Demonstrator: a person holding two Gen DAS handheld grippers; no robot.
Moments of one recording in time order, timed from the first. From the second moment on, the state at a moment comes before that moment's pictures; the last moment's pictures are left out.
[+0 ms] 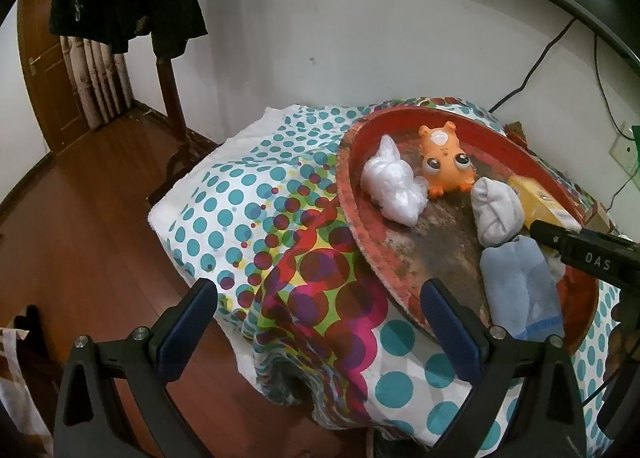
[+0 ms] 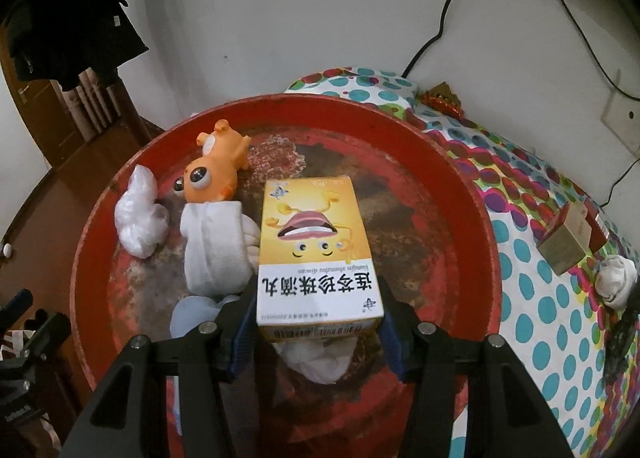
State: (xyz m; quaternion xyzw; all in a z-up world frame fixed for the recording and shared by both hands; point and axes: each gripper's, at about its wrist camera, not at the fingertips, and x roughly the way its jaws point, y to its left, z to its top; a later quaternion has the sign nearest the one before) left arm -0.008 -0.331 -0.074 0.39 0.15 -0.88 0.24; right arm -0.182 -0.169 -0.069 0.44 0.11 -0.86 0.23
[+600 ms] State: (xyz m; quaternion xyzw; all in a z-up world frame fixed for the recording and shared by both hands) left arm -0.010 -0.323 -0.074 0.39 0.12 -0.88 0.24; right arm -0.174 0.002 -0.045 0.42 0.06 -0.90 0.12
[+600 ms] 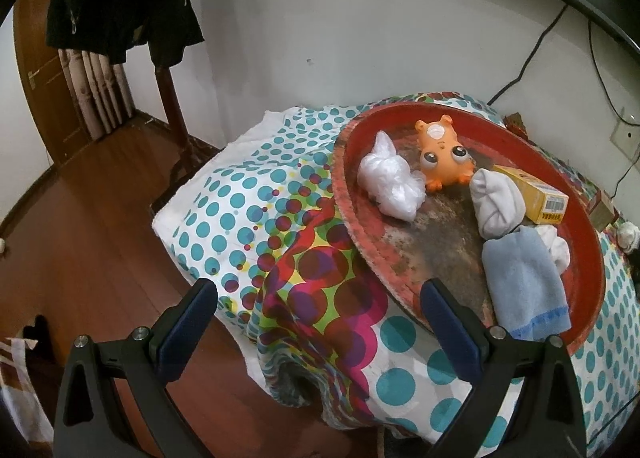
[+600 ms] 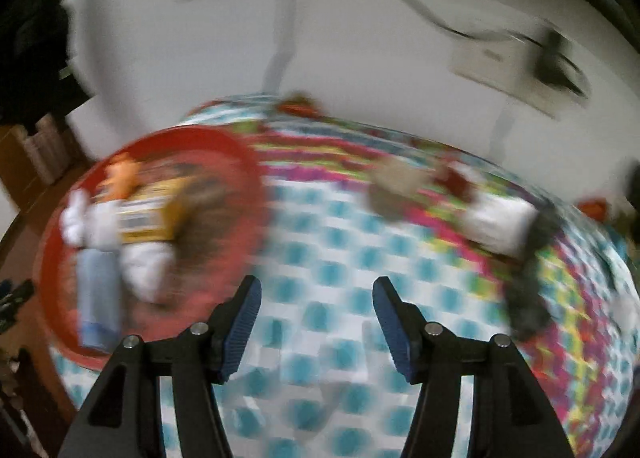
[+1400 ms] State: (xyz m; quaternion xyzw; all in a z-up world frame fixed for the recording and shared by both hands) left arm -0.022 -0.280 -0.063 0.39 0.07 -0.90 0.20; right arm -0.262 0.143 -0.100 0.43 0.02 -0.90 0.03
